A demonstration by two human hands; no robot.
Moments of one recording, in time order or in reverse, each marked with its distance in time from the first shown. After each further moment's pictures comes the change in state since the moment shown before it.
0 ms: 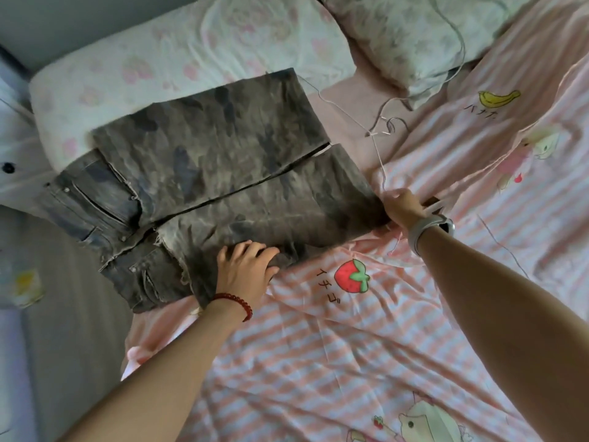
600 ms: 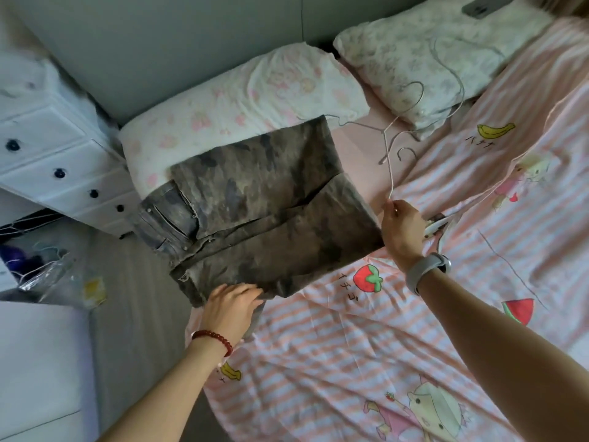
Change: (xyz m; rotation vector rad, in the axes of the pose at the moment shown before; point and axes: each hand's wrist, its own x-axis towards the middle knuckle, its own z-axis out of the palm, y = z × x) left_hand -0.095 -0.041 -0.076 0.001 0.095 0.063; right_hand -0.131 -0.044 -0.019 0.166 0.311 -0.393
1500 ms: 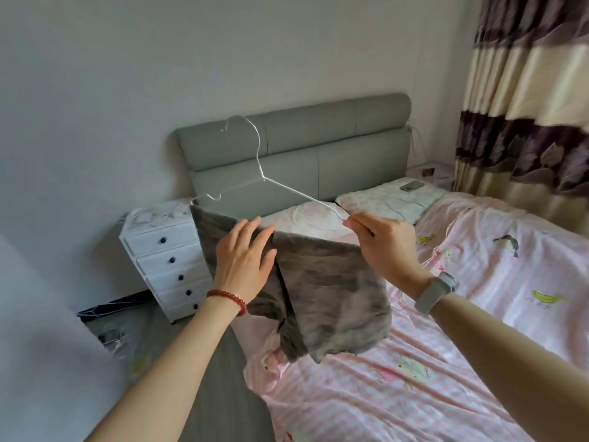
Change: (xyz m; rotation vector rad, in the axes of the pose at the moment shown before) left_hand -0.267 0.099 -0.318 0.114 0.646 0.045; right_hand -0.363 -0.201 -0.264 0.060 0.452 -1.077
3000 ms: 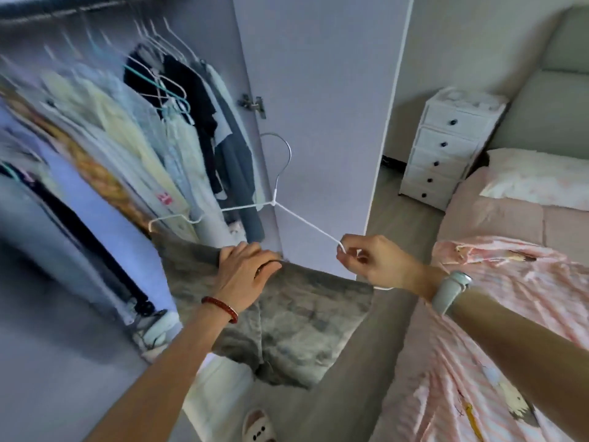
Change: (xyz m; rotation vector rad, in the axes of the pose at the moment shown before) left_hand -0.551 0.199 -0.224 0.332 -0.026 -0.956; right_hand -0.266 -0.279 -0.155 0.894 -1.384 -0.641
